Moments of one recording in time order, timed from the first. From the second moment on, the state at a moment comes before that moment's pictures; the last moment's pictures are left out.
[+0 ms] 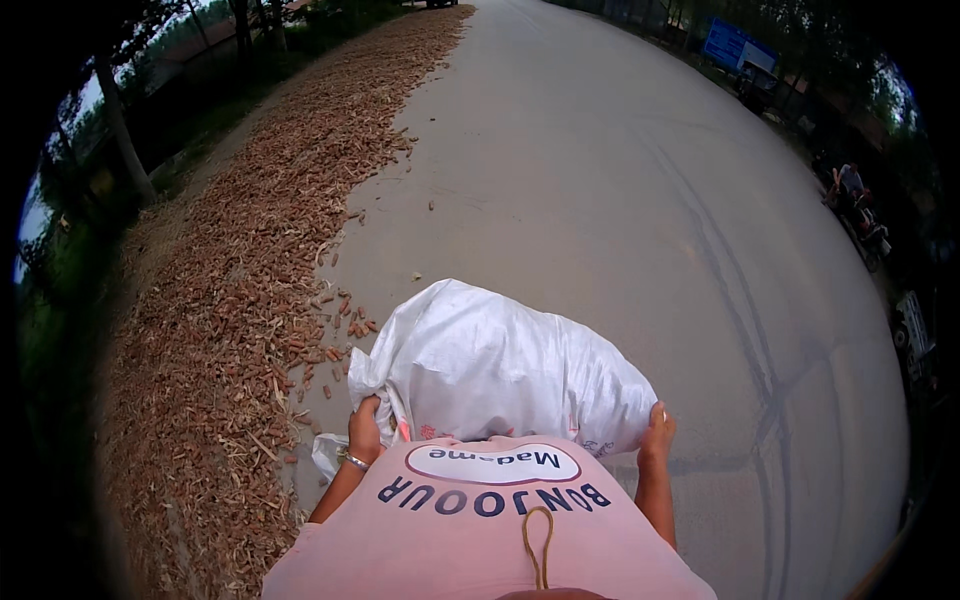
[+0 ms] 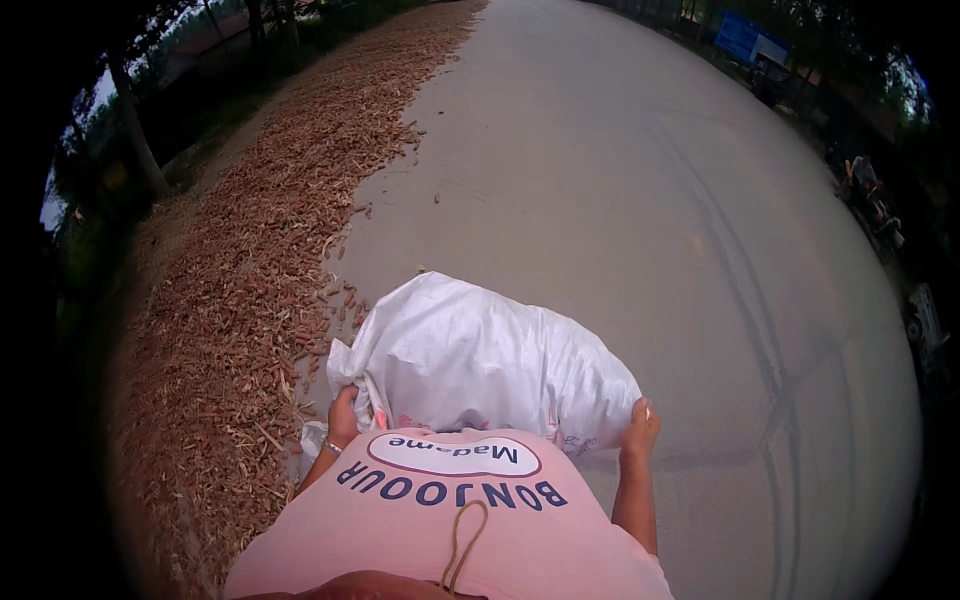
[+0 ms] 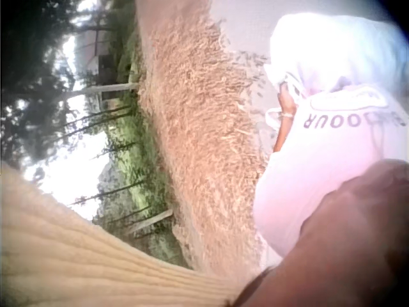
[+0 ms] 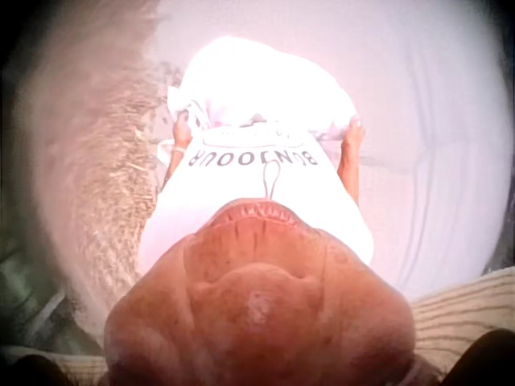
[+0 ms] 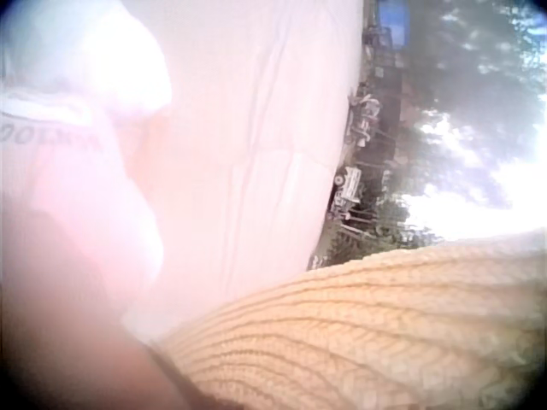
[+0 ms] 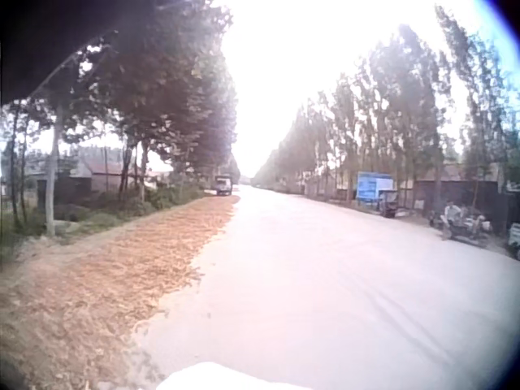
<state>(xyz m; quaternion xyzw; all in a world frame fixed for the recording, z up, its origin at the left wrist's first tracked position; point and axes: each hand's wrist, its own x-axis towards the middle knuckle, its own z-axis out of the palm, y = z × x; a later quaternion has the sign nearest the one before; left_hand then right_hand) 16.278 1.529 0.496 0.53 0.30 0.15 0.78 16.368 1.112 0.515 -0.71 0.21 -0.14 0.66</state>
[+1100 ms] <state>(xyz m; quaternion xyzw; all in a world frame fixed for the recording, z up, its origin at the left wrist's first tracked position) 17.758 1.803 0.675 0.54 0.37 0.23 0.72 17.939 1.404 0.680 -0.75 0.12 -0.03 0.65</state>
